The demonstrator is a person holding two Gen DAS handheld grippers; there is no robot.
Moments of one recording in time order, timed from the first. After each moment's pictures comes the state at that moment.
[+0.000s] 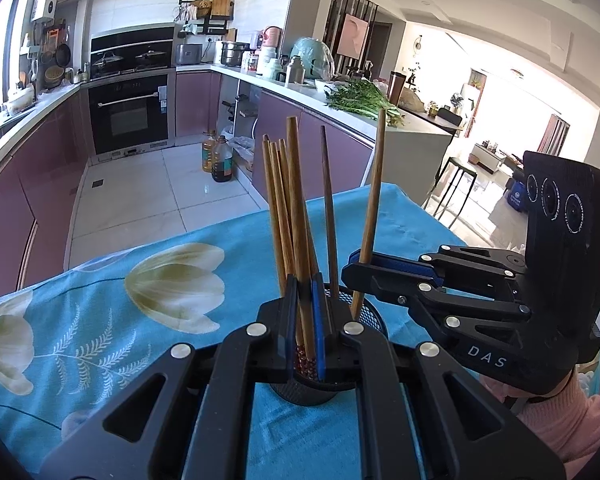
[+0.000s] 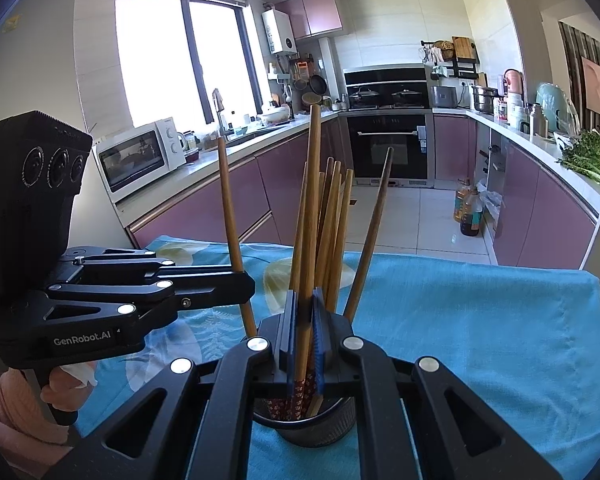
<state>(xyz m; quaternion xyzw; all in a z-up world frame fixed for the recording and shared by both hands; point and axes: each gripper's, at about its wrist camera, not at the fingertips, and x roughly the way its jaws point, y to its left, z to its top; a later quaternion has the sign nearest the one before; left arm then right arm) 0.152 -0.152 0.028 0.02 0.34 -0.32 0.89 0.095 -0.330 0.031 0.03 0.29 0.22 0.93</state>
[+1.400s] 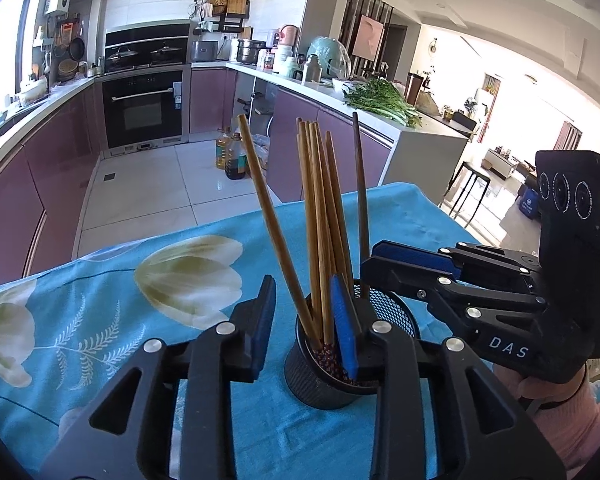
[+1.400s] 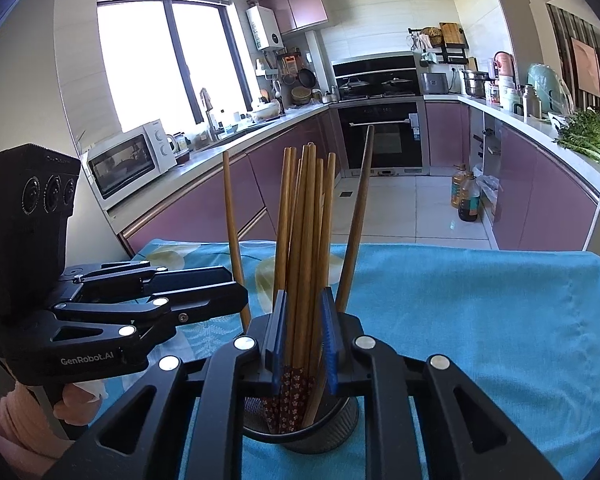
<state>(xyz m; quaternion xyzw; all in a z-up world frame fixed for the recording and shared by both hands) 0.170 -0.146 0.001 0.01 0.34 -0.29 0.89 0.108 -0.333 0.021 0.06 0.30 0.21 0.93</state>
